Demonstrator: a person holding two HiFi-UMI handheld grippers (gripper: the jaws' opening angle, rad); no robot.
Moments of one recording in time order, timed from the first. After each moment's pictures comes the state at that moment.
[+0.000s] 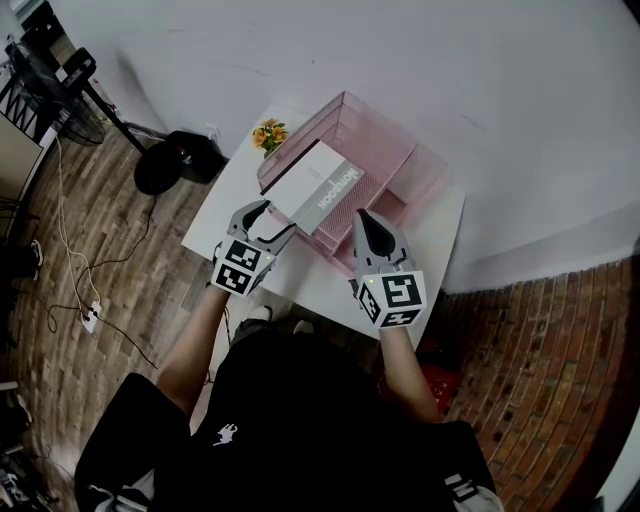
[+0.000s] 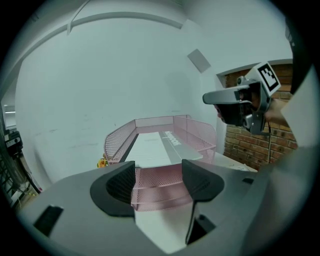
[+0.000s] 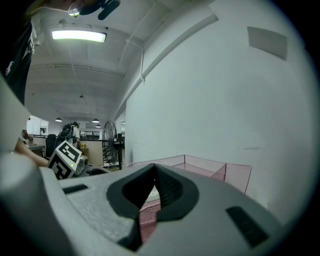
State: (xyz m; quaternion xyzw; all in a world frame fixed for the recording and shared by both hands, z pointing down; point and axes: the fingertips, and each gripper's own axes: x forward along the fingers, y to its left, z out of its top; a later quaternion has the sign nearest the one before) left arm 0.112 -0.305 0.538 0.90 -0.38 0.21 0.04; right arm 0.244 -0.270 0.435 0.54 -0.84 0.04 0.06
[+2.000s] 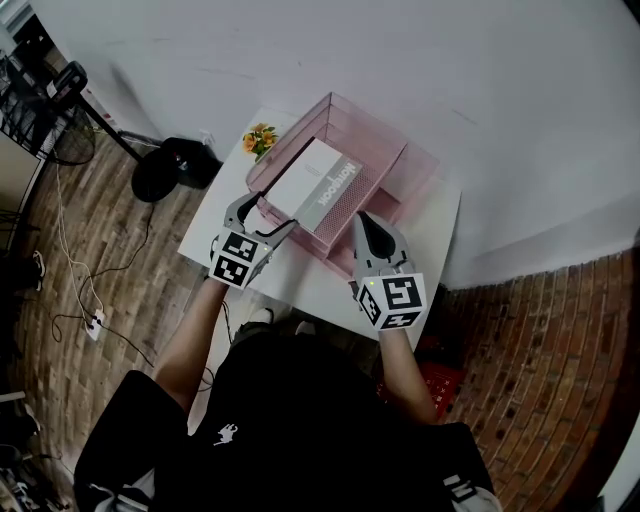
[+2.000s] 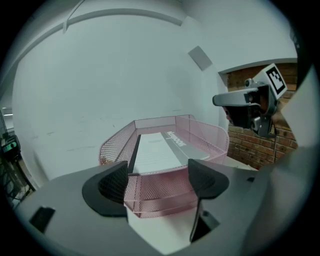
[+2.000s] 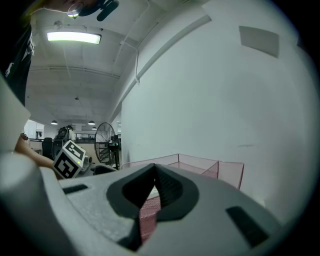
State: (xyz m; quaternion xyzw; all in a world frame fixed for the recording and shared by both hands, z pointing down) left arm 0.124 -0.331 0.533 0.90 -0.38 0.23 0.04; right arm 0.267 -0.273 0.437 0.55 -0.83 0.05 0.04
